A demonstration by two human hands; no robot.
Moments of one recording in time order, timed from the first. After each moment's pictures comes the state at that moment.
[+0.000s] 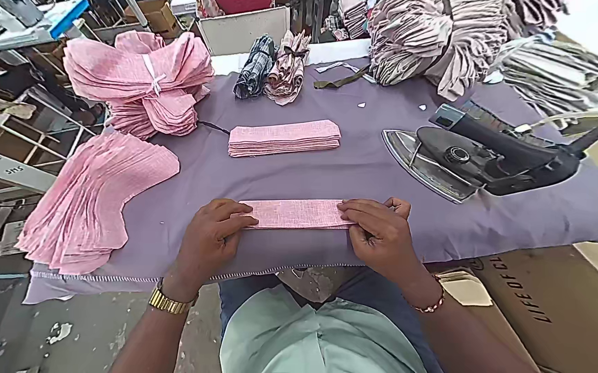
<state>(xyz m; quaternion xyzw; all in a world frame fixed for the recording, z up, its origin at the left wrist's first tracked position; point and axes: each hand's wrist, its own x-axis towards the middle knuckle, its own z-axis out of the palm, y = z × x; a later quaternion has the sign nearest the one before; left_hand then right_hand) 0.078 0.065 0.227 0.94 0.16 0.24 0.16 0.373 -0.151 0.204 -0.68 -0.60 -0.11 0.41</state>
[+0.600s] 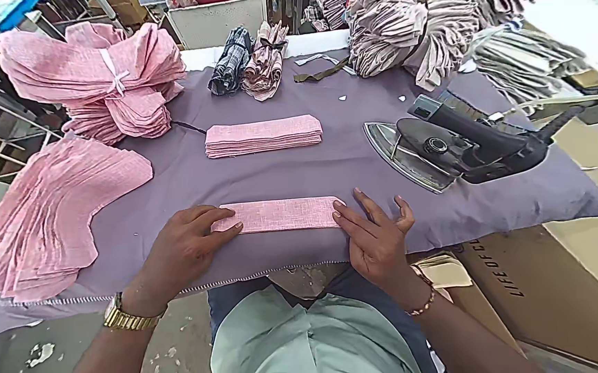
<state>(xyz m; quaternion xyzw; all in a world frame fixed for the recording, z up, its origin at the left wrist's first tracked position) 0.072 0.075 0.234 0.98 0.08 0.18 0.06 0.377 -0.181 0.184 -0.70 -0.60 -0.19 0.34</state>
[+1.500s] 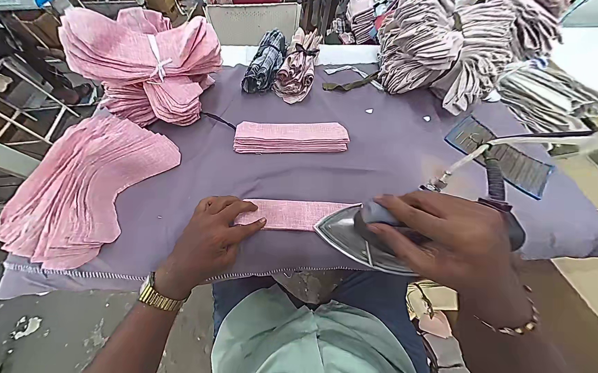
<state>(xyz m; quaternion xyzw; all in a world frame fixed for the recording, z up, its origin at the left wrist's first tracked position) 0.068 0.074 0.223 0.97 0.10 0.21 0.11 0.396 -0.169 0.309 -0.67 -0.67 -0.16 0.28</state>
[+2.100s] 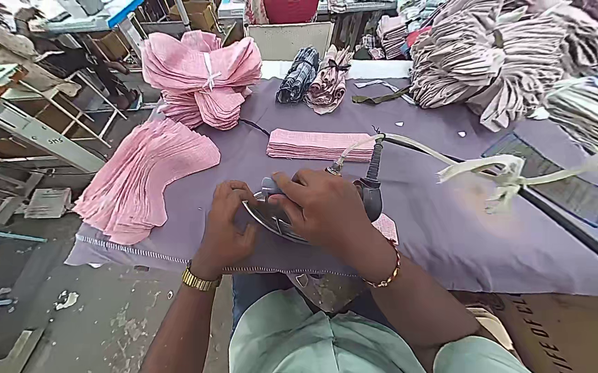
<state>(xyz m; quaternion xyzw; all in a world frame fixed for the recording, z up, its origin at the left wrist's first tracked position) 0.053 0.078 0.222 0.86 0.25 0.39 0.23 0.264 -0.024 0.311 -0.64 -0.72 -0.09 0.25</state>
